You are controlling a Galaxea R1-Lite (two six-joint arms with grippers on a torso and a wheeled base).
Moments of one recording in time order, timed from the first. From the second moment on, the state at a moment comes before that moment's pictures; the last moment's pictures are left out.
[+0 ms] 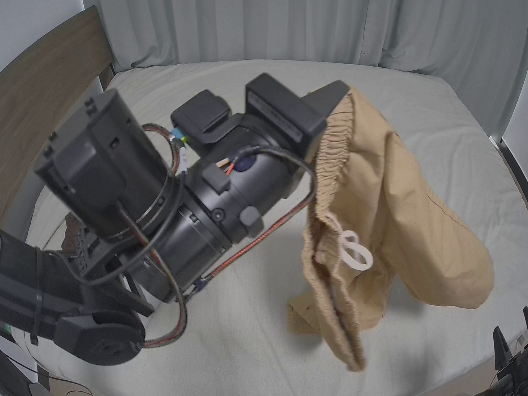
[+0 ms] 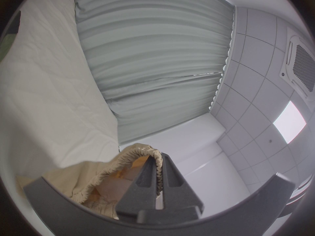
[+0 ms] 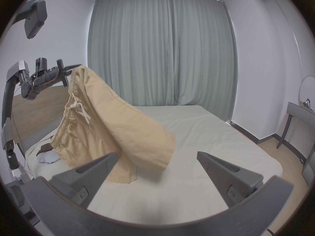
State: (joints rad) left arm -0.93 1.76 -0.93 -1.24 0.05 -0.99; right arm 0.01 0.02 -0.02 0.00 -0.01 0.00
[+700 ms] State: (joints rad) left arm -0.61 1.90 -0.45 -1.55 0.05 -0.86; right arm 0.01 0.02 -0.02 0.00 -0.01 0.00
